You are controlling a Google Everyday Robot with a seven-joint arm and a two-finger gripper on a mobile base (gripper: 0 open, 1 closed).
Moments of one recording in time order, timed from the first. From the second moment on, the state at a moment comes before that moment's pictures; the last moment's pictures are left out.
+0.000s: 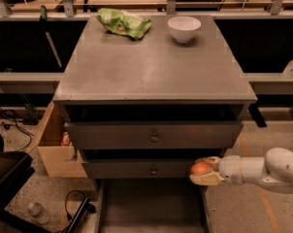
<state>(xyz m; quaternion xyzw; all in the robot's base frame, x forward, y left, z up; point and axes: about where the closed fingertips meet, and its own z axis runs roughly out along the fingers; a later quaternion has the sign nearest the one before) 0.503 -0.189 0.545 -0.39 0.77 0.36 0.37</state>
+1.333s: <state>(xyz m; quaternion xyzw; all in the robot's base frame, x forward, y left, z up) 0.518 -0.228 0.687 -0.31 0.81 0.27 0.42</state>
